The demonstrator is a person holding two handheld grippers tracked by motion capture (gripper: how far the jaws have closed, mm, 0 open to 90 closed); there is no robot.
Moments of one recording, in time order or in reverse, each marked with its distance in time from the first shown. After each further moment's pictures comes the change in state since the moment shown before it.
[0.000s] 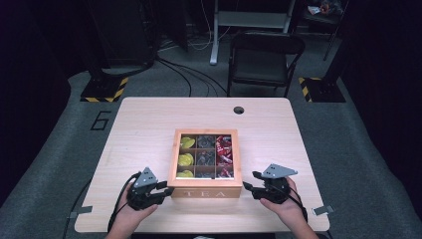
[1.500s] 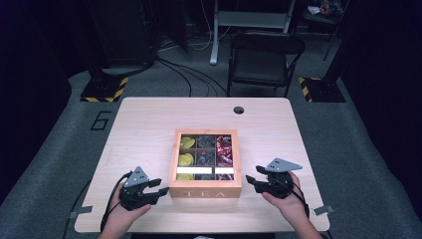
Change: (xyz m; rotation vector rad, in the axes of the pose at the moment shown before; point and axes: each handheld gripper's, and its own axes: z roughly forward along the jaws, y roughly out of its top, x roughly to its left) left arm 0.010 -0.007 -0.013 -0.021 -0.004 -0.027; right arm -0.009 0.013 -0.008 -0.020 -0.042 0.042
